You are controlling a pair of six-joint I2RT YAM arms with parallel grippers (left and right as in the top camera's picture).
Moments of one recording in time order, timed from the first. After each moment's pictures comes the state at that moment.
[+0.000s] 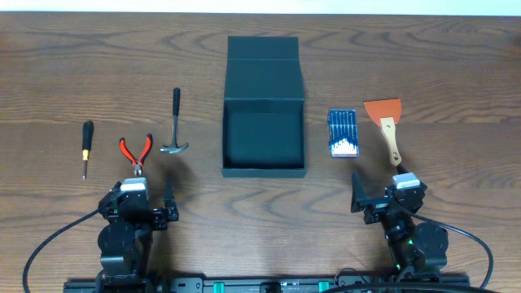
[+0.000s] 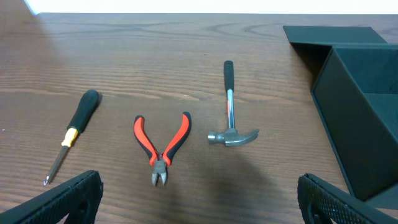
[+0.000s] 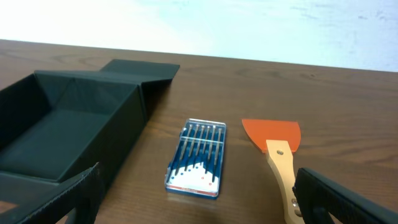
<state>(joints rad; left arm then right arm) 0.01 0.01 0.14 -0.50 -0.04 0.00 0.05 0.01 0.09 -0.28 -0.13 -0.01</state>
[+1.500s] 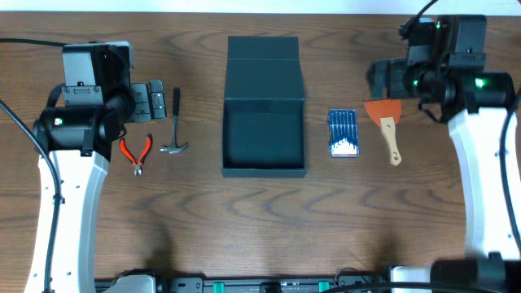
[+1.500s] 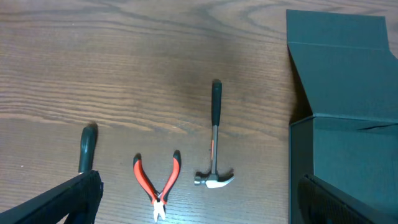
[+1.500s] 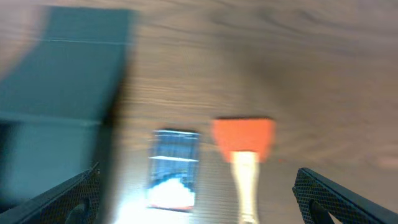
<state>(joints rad) 0.01 1.35 1.39 -0.91 0.00 -0.04 -0.03 1.57 1.61 -0.96 -0.08 -0.03</state>
